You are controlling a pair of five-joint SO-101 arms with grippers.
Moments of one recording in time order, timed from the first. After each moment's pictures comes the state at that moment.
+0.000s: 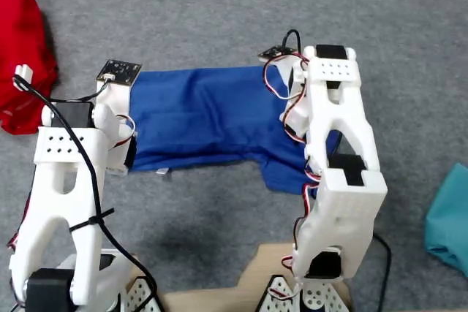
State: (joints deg) left arm -3.0 -26.5 27.3 90.1 -19.7; right arm -1.0 27.2 -9.7 91.1 30.2
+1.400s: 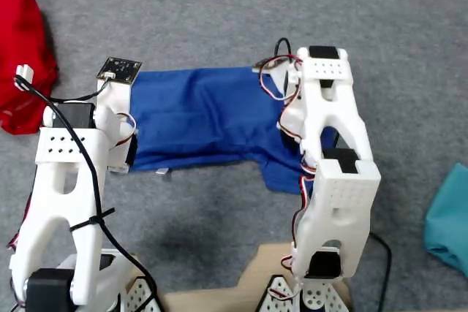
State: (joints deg) left arm -3.0 -26.5 28.6 86.5 -19.7; right arm -1.2 33.2 -14.8 96.5 33.5
